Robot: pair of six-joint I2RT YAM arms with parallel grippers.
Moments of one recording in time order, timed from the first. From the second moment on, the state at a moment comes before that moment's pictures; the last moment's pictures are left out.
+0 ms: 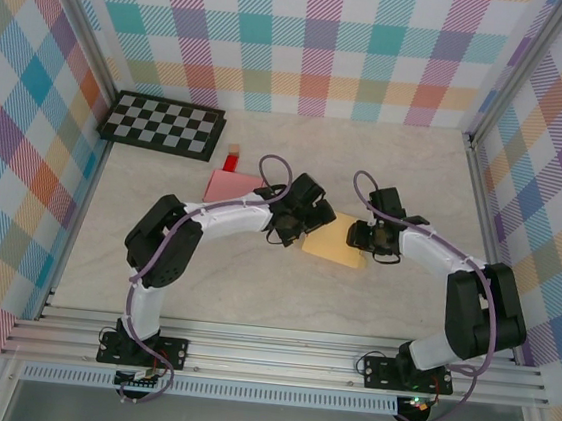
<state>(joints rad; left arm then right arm) -0.81 1.97 1.43 -0.43 0.05 -1.28 0.33 1.50 0.84 -0.47 -0.06 0.43</state>
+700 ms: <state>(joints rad) -0.86 2.00 1.46 -0.48 0.03 -1.31 0.33 1.49 0.83 -0.46 -0.06 0.42</state>
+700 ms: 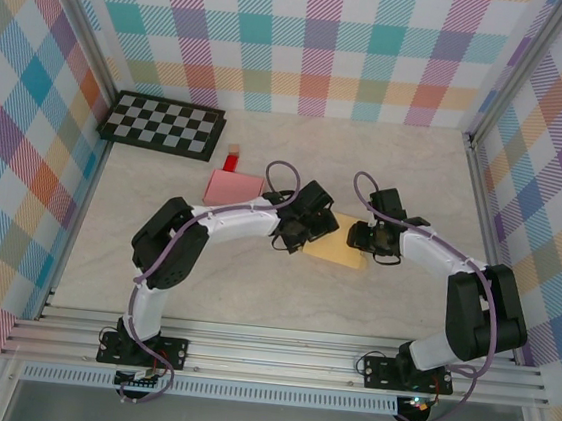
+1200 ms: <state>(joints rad) -0.85 2.04 1.46 -0.48 0.02 -1.31 0.33 1.49 0.83 -0.46 -0.06 0.42</state>
